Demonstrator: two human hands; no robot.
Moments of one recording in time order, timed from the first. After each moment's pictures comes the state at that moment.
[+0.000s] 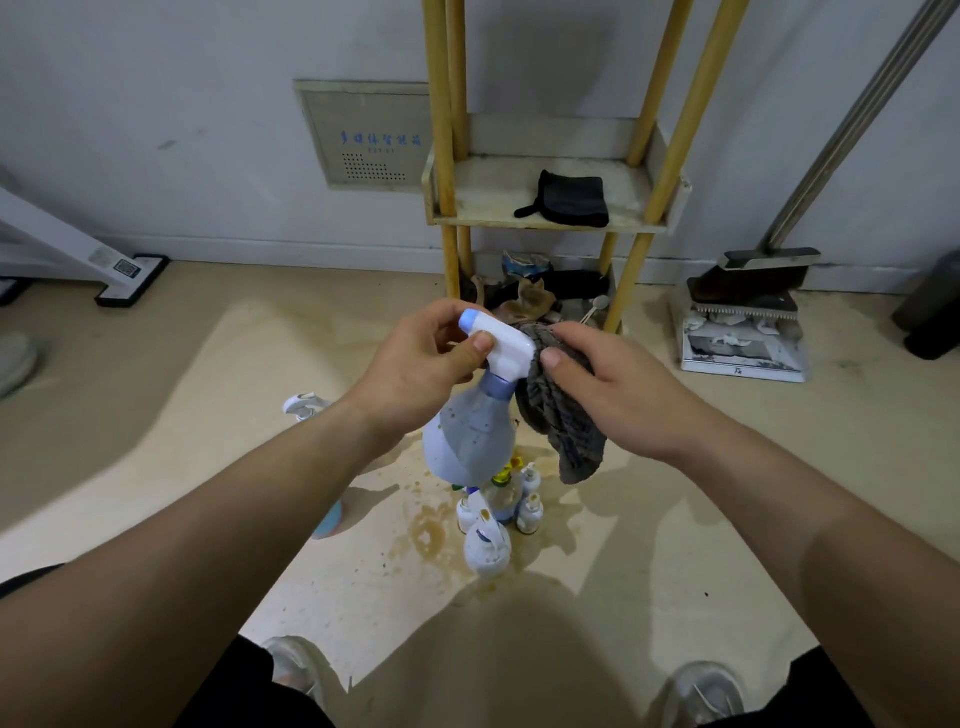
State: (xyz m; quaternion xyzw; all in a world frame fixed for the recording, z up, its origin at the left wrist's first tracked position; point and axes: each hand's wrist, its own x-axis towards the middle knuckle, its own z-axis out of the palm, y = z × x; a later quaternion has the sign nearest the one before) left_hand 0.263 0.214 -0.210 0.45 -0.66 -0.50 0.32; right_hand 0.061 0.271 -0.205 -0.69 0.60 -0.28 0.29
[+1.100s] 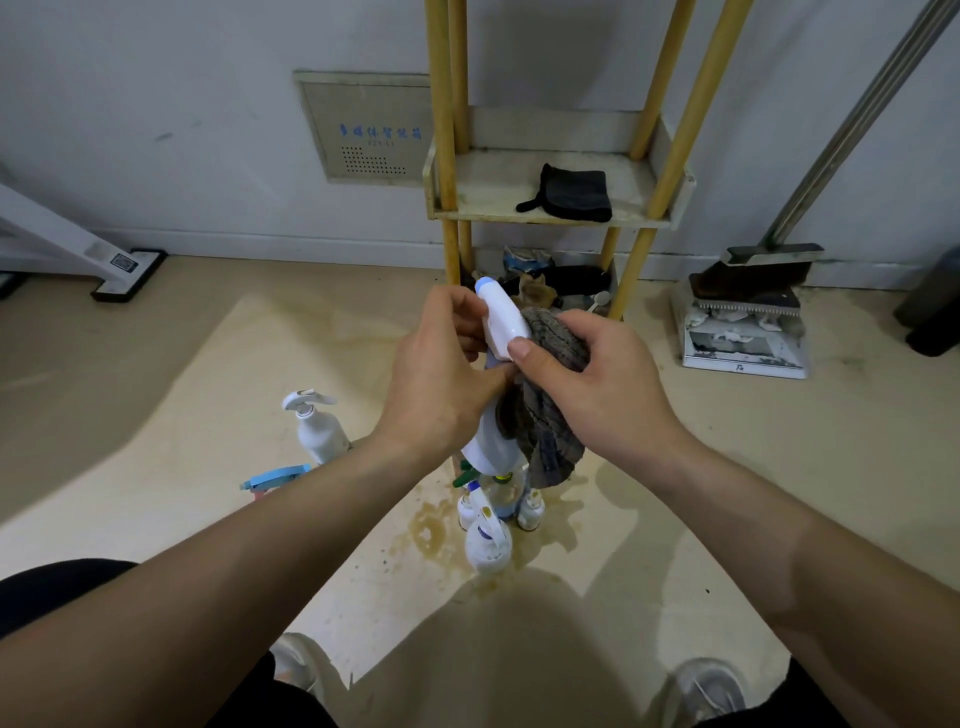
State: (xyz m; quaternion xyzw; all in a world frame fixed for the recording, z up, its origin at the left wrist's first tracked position) left_hand 0.243 0.232 -0.217 0.50 -0.68 -0.35 0.39; right_hand 0.094 0.272 -0.211 -0.59 0.61 -0.45 0.27
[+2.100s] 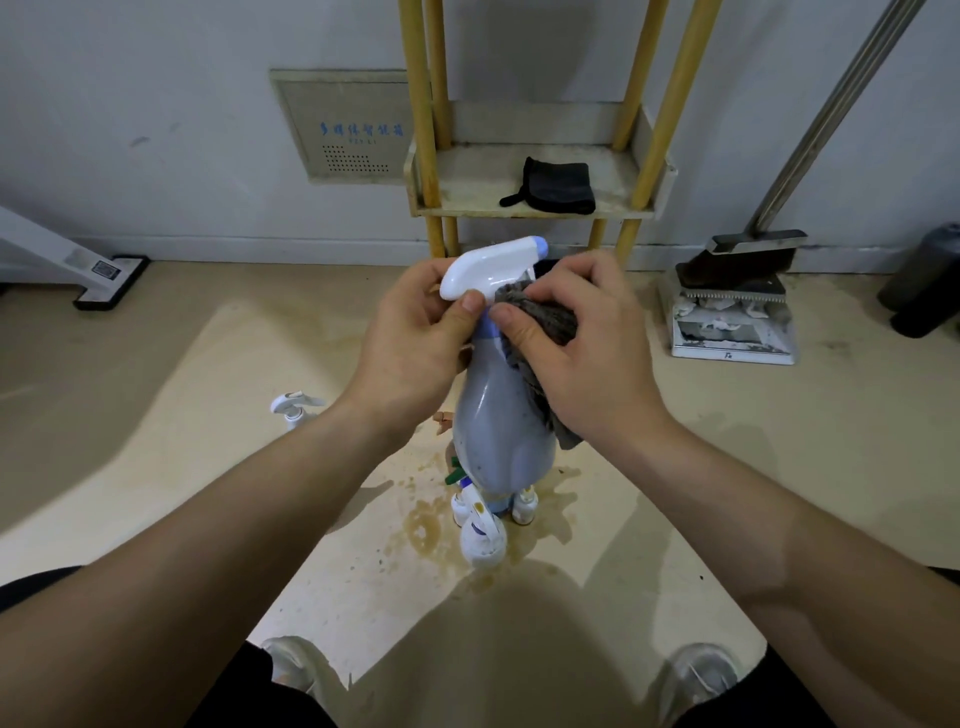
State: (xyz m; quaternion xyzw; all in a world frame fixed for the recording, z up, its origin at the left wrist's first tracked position) left_hand 0.243 0.226 -0.191 0.42 -0.59 -0.53 0.43; right_hand 0.092 0.262 -0.210 -0.62 0.60 -0.50 0.08
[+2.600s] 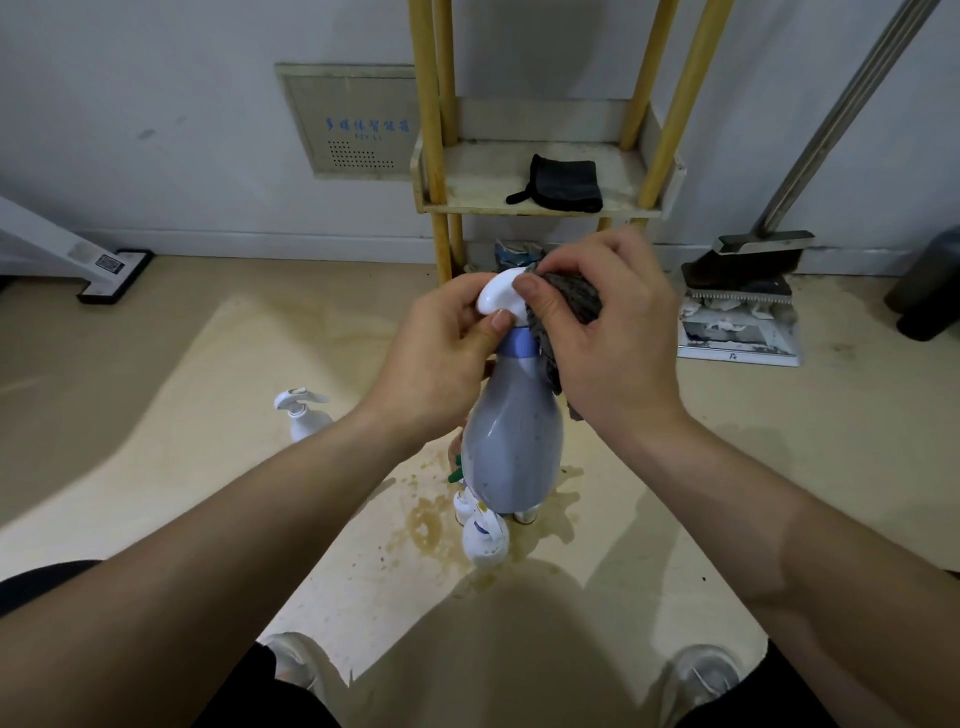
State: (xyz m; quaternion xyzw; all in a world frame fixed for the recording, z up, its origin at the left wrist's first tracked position) left_hand 0.240 0.230 -0.196 0.41 -0.66 -0.51 0.37; right_hand 0.092 0.259 -0.199 -0.61 0.59 -0.53 -0.01
